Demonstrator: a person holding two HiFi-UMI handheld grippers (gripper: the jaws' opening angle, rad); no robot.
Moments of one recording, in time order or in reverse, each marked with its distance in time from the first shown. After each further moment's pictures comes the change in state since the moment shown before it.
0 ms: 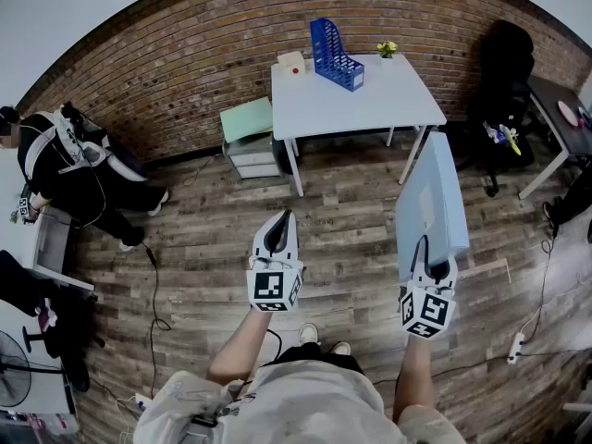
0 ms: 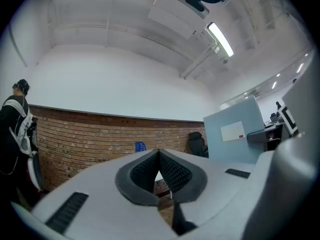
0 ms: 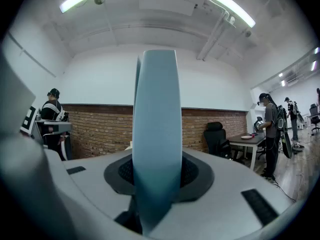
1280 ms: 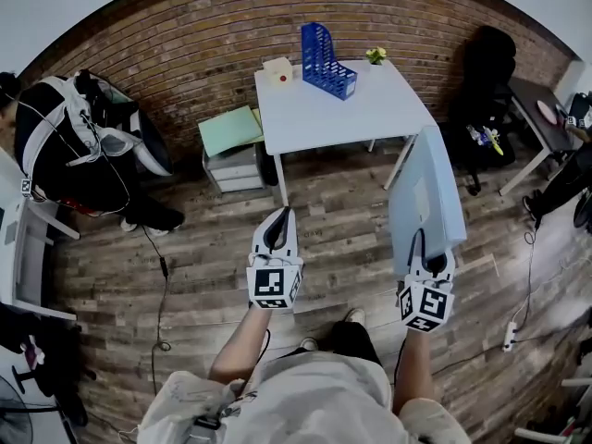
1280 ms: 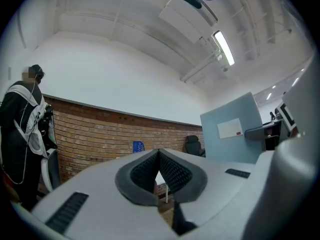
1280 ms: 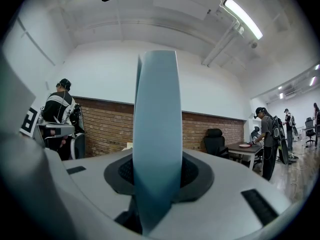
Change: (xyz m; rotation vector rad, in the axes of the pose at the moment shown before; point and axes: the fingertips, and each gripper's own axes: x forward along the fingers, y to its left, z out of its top) left arm 0.076 0.088 -0.033 -0.071 -0.003 -0.101; right arm 0.075 0.077 0.015 -0.070 0.000 -0.071
